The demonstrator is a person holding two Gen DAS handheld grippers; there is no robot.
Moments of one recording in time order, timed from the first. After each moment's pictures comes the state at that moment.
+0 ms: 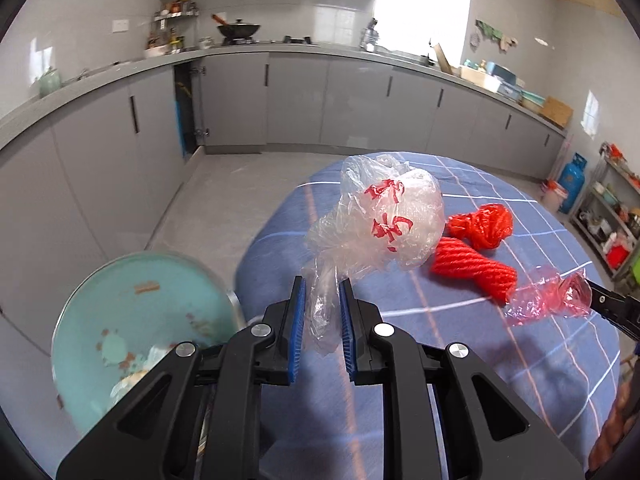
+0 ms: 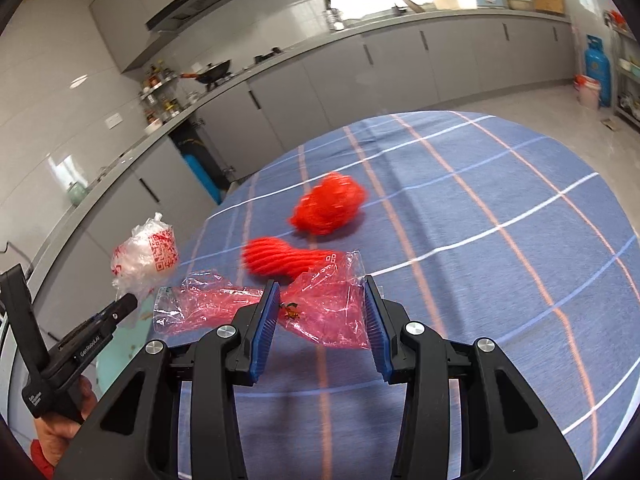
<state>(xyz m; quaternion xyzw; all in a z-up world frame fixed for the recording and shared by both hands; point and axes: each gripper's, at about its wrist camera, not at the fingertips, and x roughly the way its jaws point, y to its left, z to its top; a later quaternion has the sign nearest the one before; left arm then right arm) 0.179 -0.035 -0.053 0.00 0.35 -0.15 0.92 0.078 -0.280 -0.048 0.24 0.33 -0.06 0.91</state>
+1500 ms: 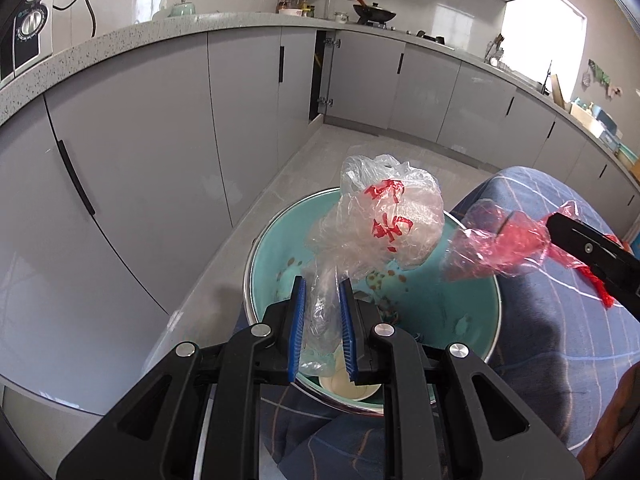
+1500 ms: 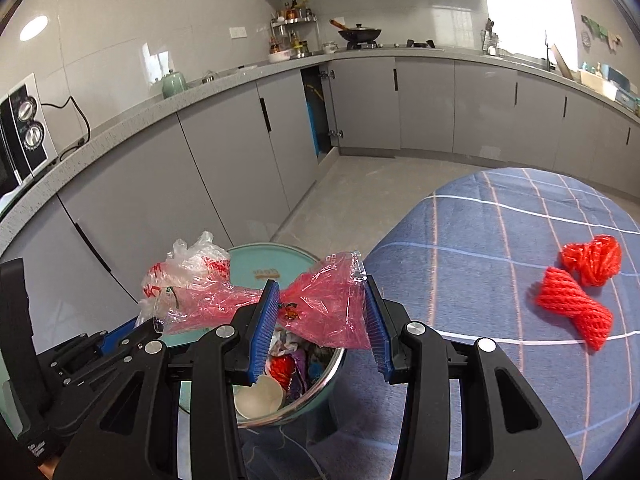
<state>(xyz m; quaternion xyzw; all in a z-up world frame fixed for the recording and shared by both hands) 0.157 0.149 -0.080 -0.06 0.39 0.03 0.92 0.184 -0.029 -0.044 0.06 0.35 0.10 0.93</state>
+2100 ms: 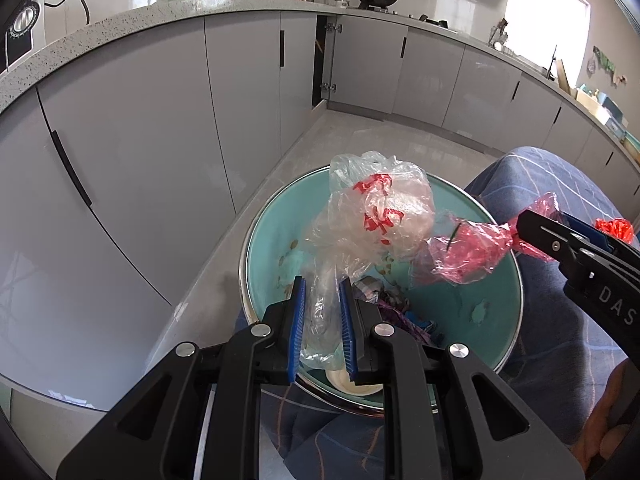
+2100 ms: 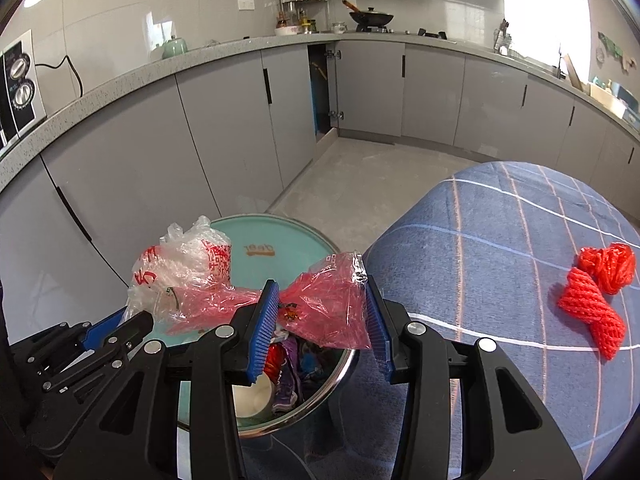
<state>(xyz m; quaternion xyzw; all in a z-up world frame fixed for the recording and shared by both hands) 0.164 0.147 -0.103 -0.05 0.41 0.03 0.91 0.206 0.000 -0.074 0.01 0.38 0.10 0.92</state>
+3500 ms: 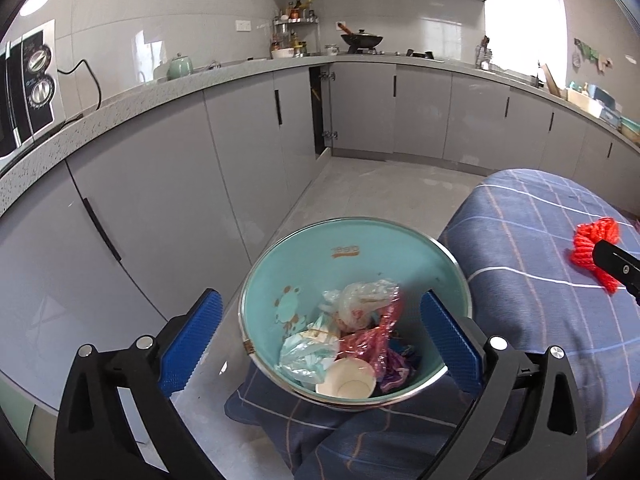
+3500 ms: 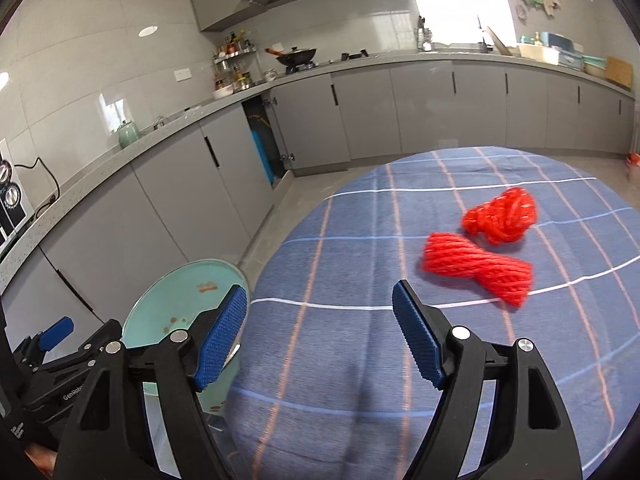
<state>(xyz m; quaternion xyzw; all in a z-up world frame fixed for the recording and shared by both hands) 0.124 0.099 -0.048 0.02 0.33 0.05 0.94 0.125 -0.131 -0.042 0.13 0.31 0.02 0.94</state>
